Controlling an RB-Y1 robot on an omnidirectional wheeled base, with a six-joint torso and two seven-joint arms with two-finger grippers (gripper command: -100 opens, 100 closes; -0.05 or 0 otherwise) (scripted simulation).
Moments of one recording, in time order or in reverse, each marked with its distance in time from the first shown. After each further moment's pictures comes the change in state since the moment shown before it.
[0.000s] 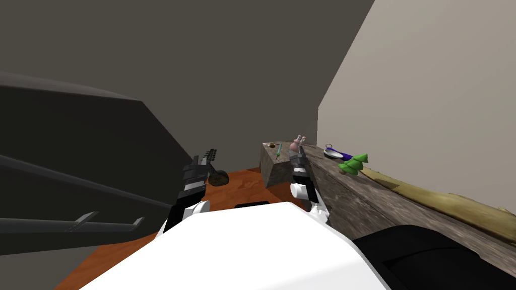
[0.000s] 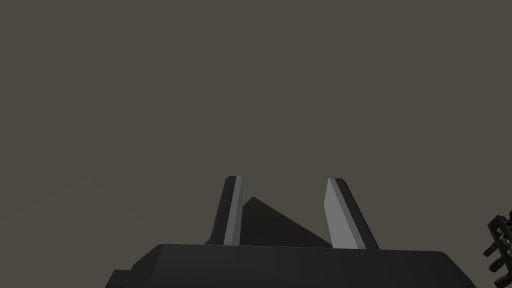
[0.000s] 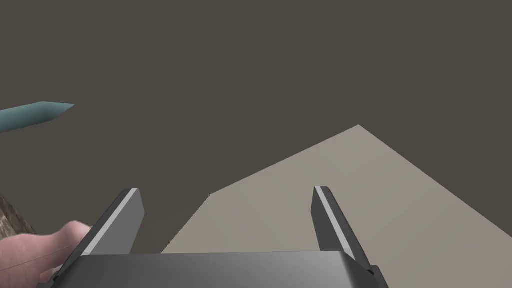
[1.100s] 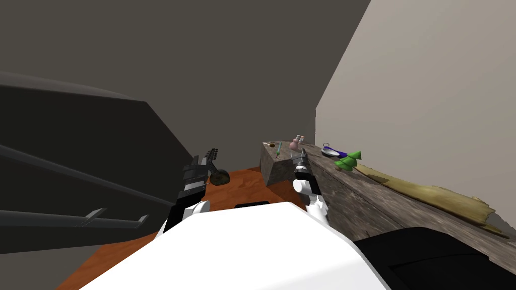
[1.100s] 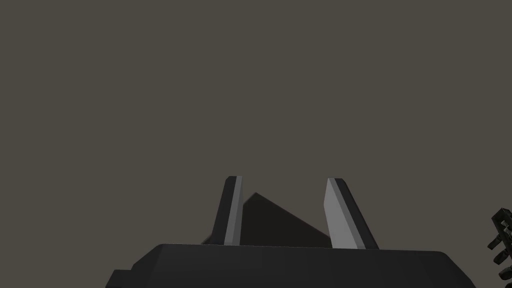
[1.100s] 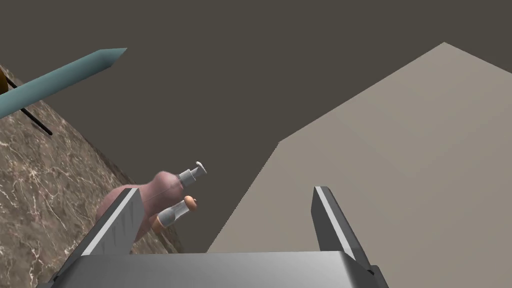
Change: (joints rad) left arm 0.000 0.000 0.000 0.000 0.000 0.000 0.000; right arm -0.084 -0.015 -0.104 0.102 -0.283 0.191 -0.032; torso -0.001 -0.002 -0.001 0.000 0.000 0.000
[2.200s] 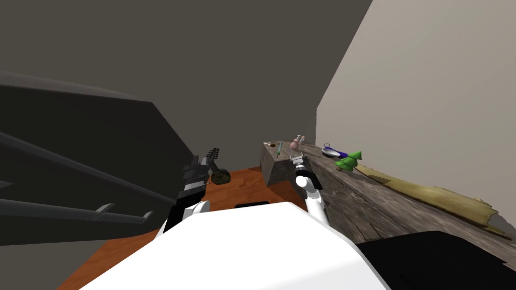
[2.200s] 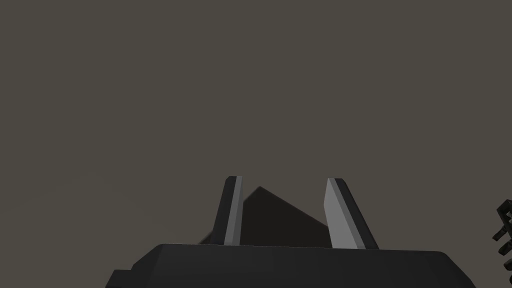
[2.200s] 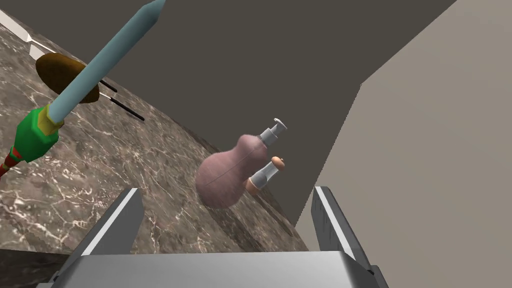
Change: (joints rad) left arm 0.000 0.000 0.000 0.000 0.000 0.000 0.000; right arm -0.100 -0.005 -0.102 0.136 -0.314 0.207 -0.015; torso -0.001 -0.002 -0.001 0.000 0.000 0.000
